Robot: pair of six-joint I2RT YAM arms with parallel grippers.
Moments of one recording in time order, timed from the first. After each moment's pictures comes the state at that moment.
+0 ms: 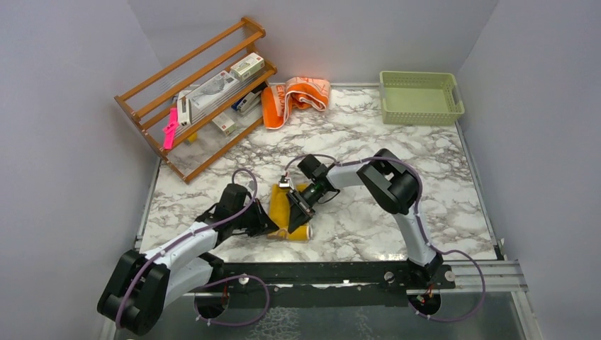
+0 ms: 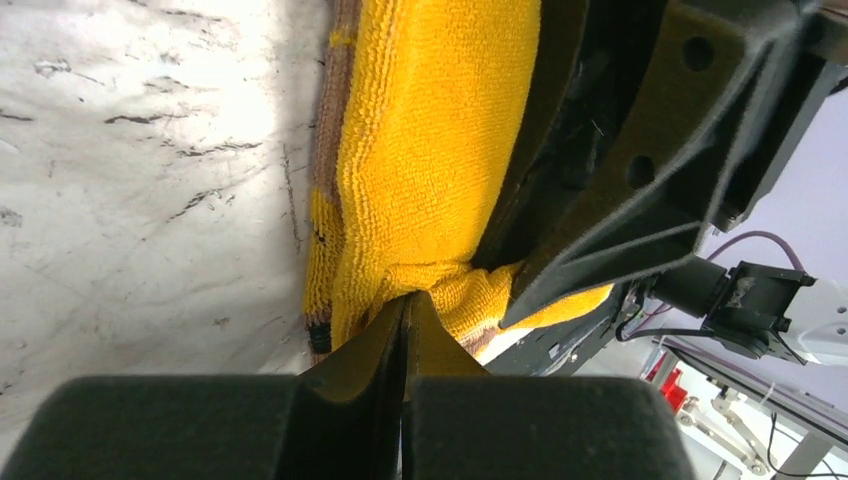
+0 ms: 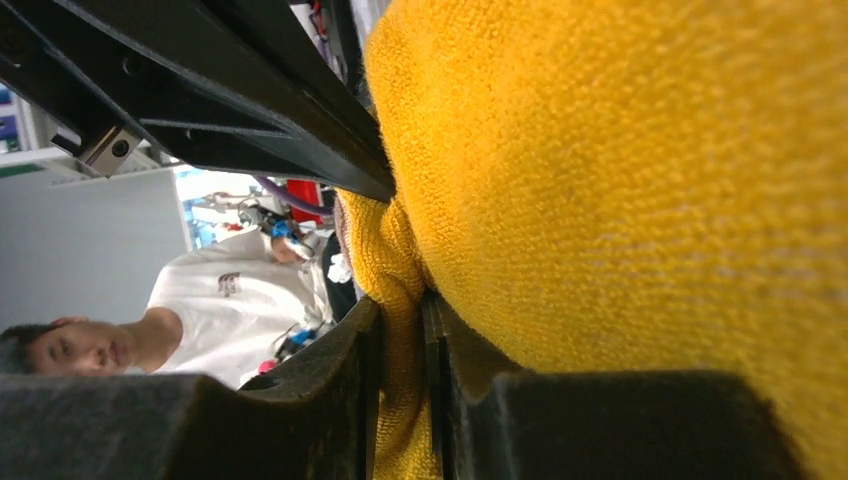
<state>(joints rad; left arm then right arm) -0.45 1.00 0.24 -0.13 0.44 -0.88 0.77 2.23 1.24 -0.24 -1.23 0.28</state>
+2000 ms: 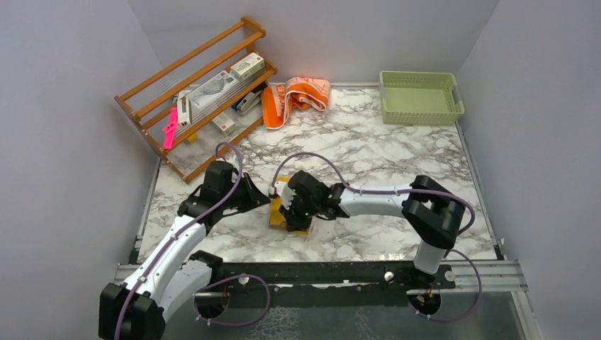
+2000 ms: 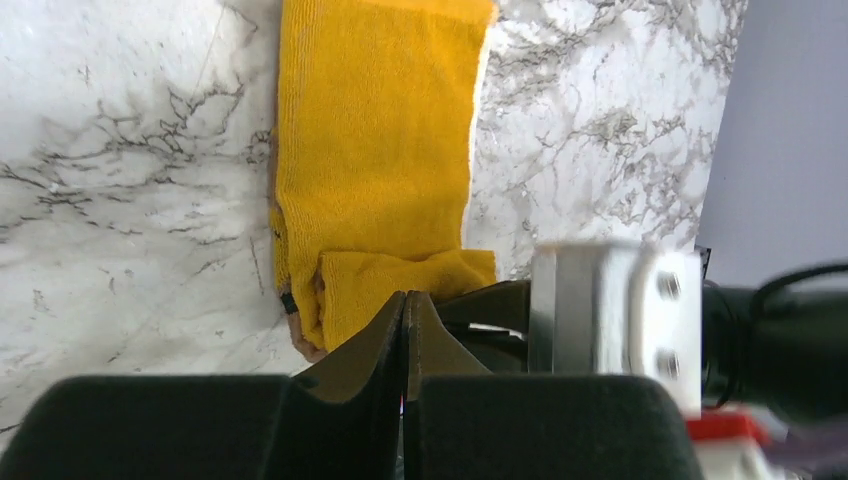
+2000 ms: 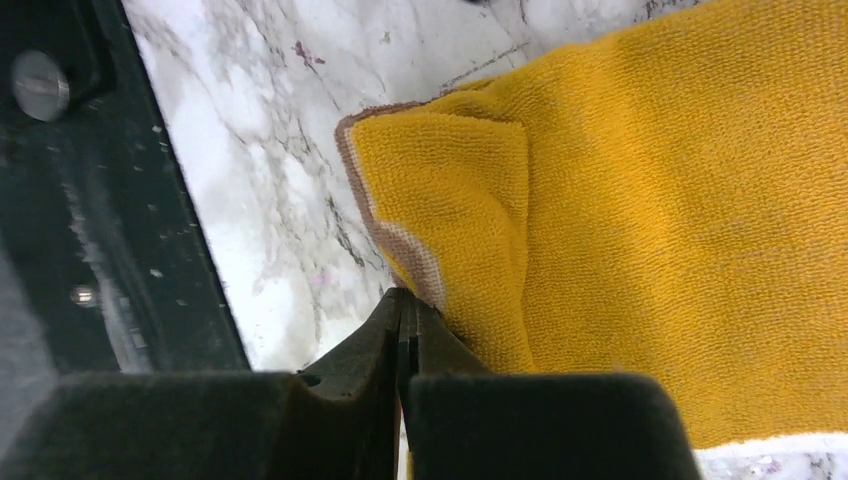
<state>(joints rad) -0.36 0.86 0.52 -0.40 0.36 -0.77 1.10 1.76 0.99 -0.09 -0.29 -0.03</state>
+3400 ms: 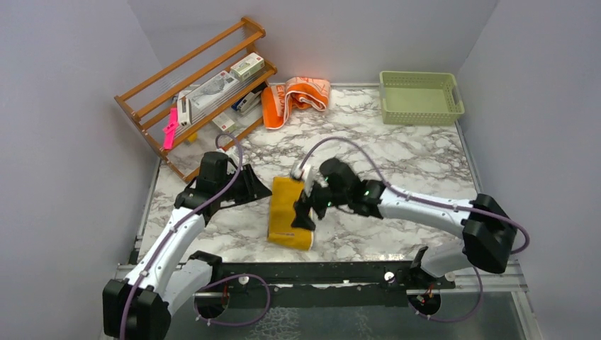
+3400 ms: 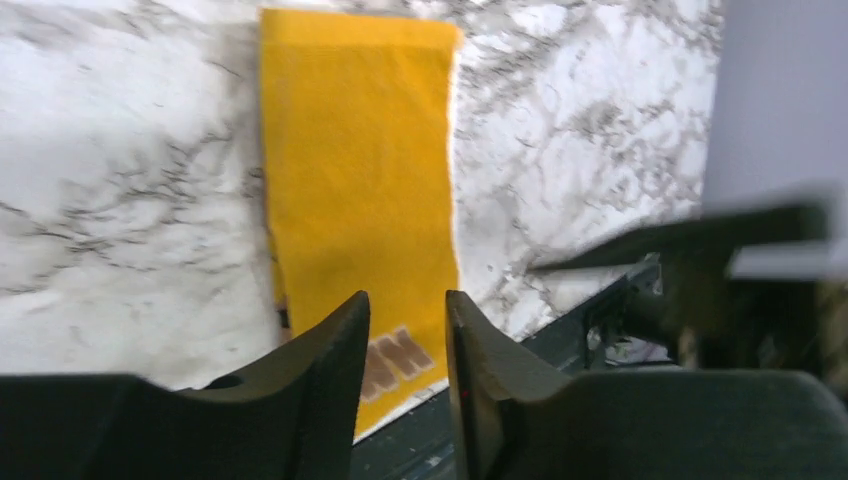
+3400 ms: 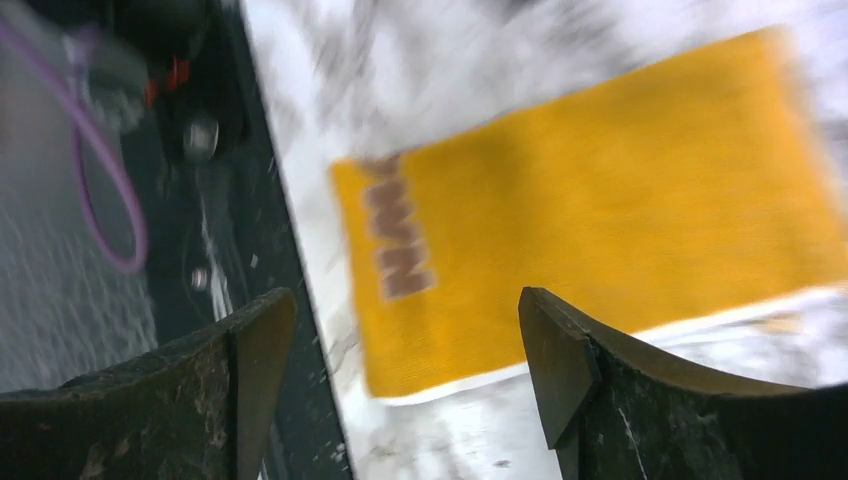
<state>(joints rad) -0.29 0.88 0.62 -0.46 0.47 -0.64 0.91 1.39 0.90 -0.08 -0.48 0.04</state>
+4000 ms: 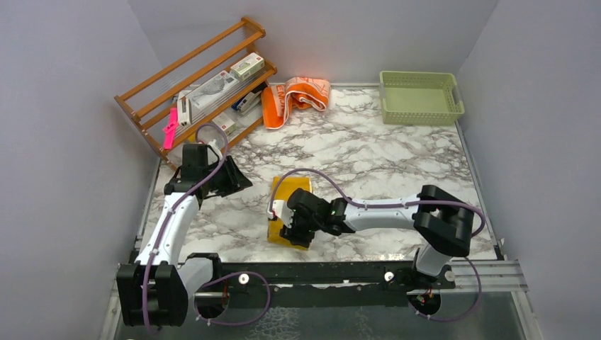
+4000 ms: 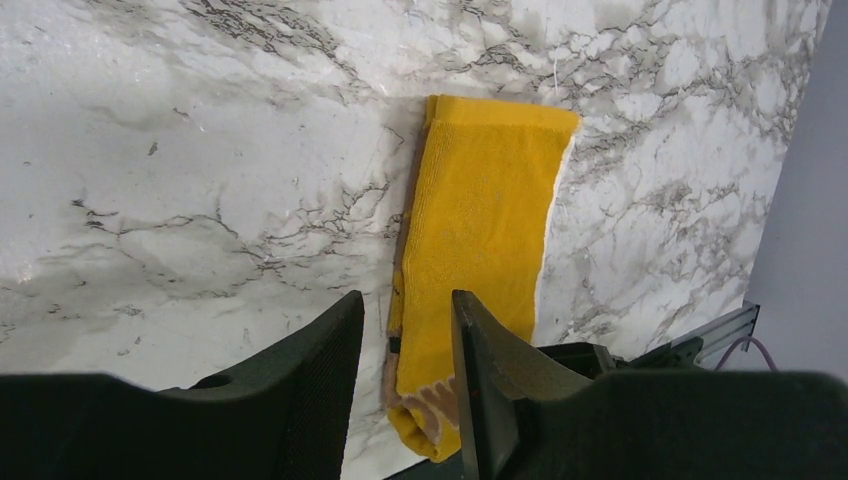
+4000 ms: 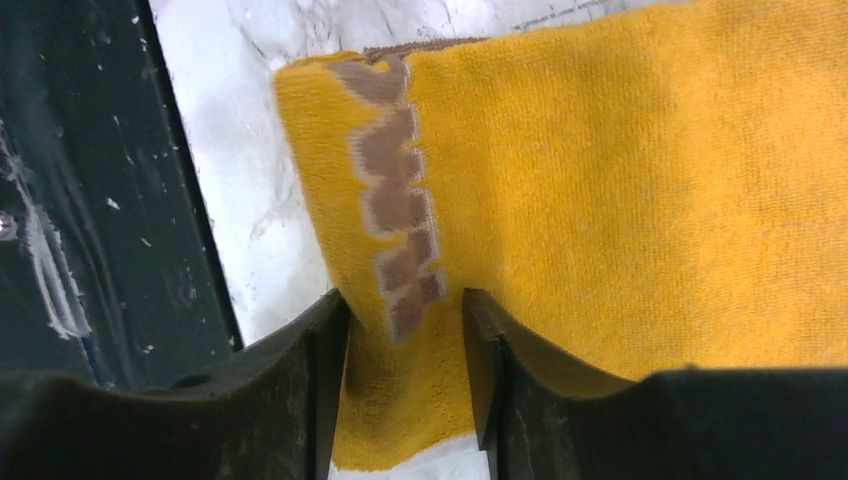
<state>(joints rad) -0.01 1.04 0.71 -0.54 0.48 -0.46 1.19 1.68 0.93 -0.13 -0.18 -0.15</state>
